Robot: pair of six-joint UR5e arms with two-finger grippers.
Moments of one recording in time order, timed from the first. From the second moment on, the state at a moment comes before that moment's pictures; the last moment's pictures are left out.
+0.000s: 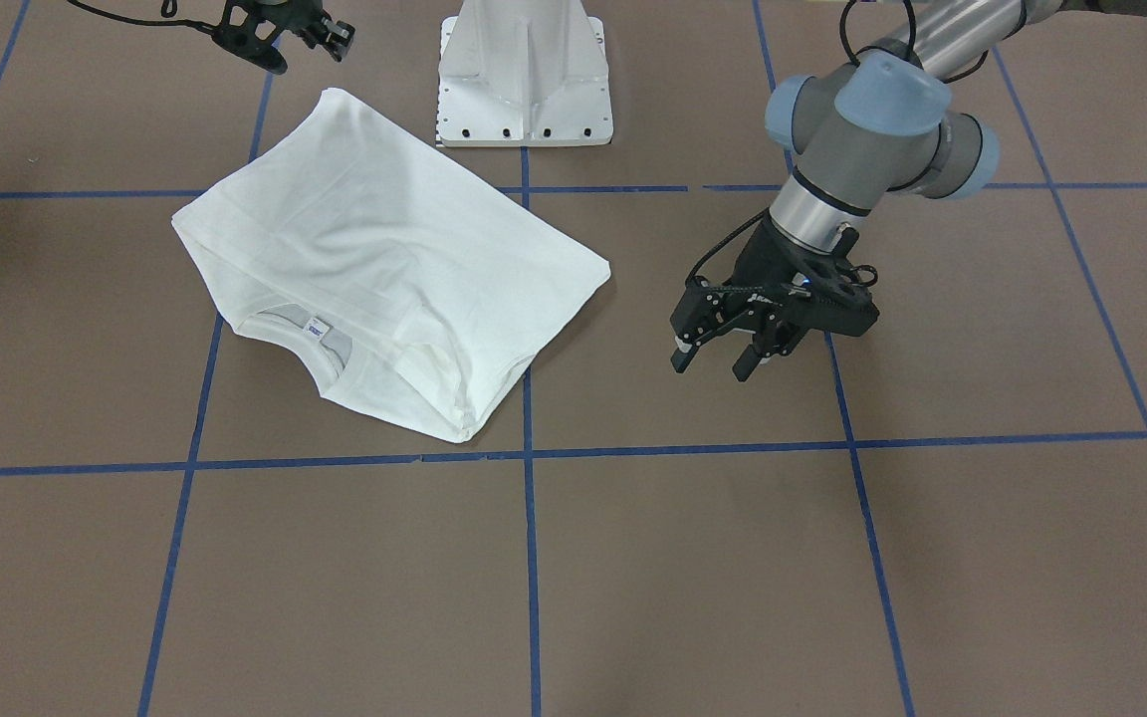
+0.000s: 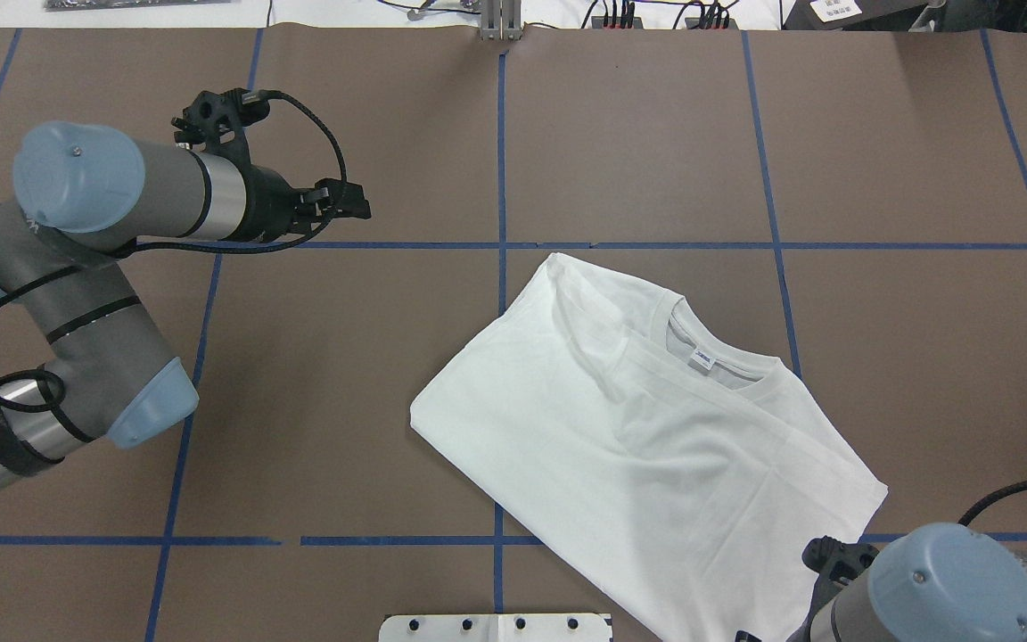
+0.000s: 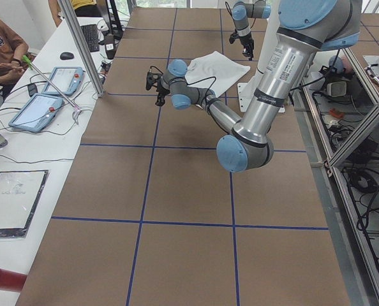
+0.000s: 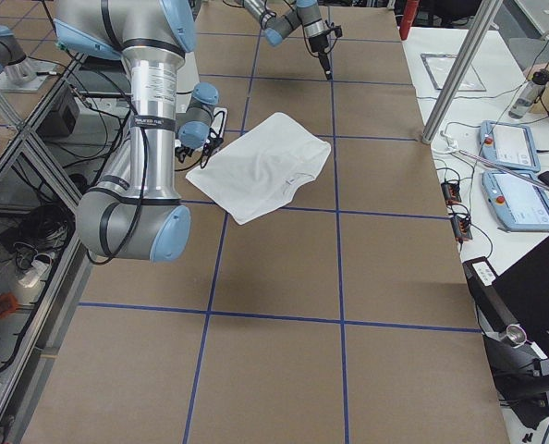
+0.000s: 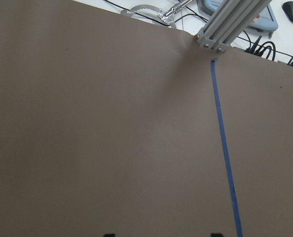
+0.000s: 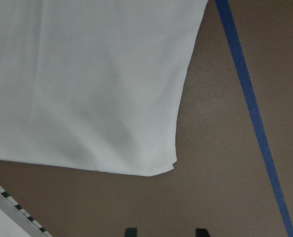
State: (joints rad) left arm -0.72 -1.99 -1.71 -2.24 -1.87 -1.36; right arm 0.09 -1.66 2.31 -1.40 2.02 2.04
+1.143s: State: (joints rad) left arm -0.37 -2.02 -1.73 -2.06 -1.82 -1.74; right arm 0.68 -1.35 2.07 -1.40 1.98 1.84
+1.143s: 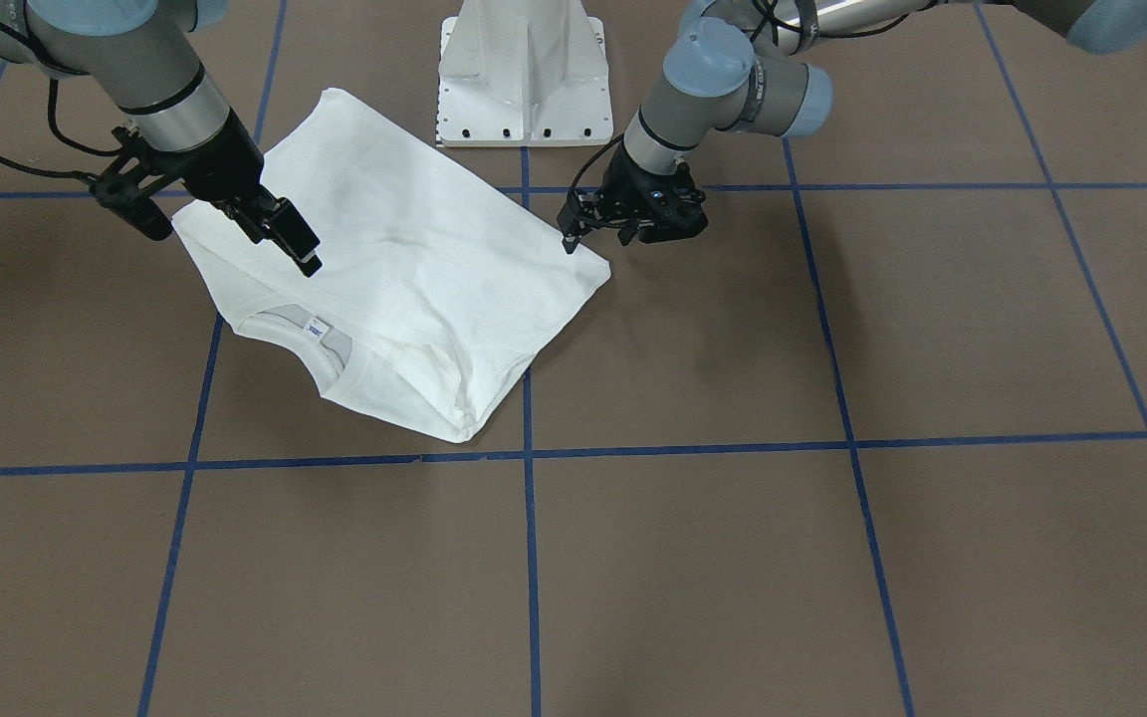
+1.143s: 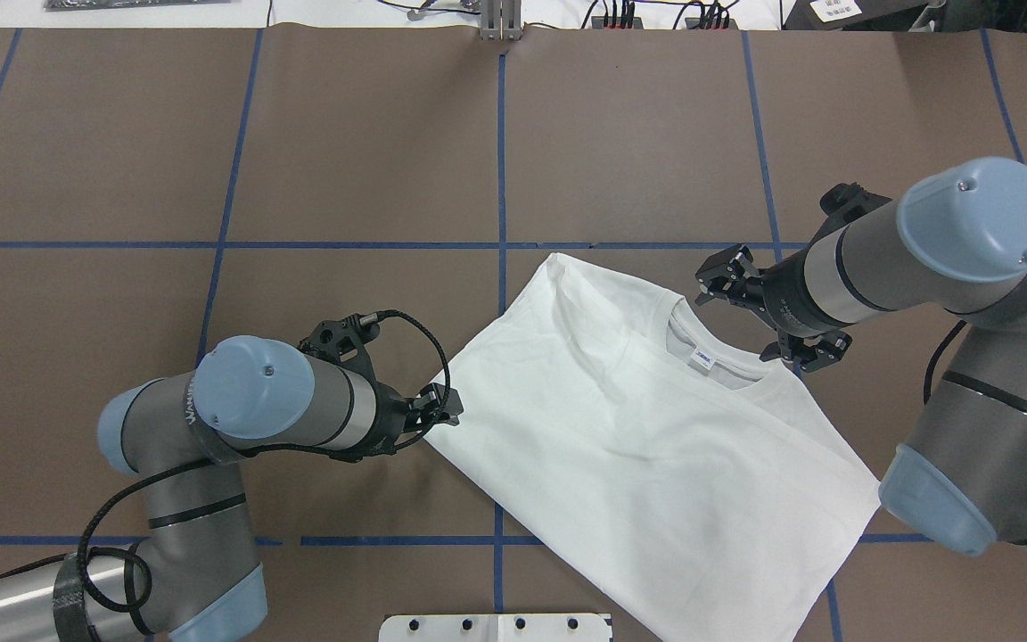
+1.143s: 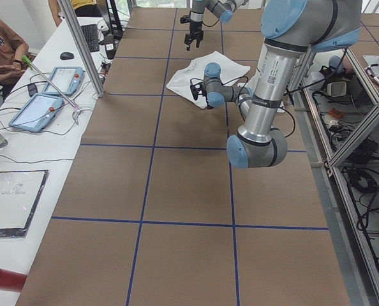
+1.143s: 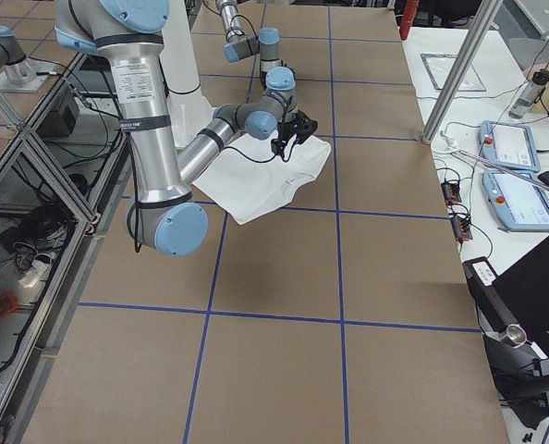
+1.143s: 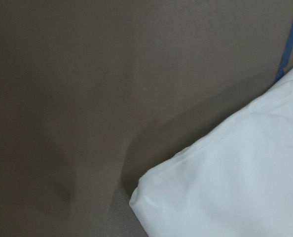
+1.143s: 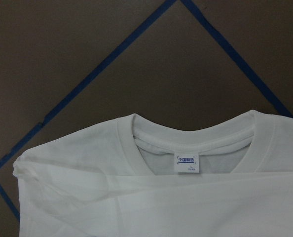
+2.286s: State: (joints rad) left arm -0.48 -2.04 -1.69 -2.07 -1.73 -1.62; right arm 0.68 -1.35 2.05 -1.40 1.97 1.83
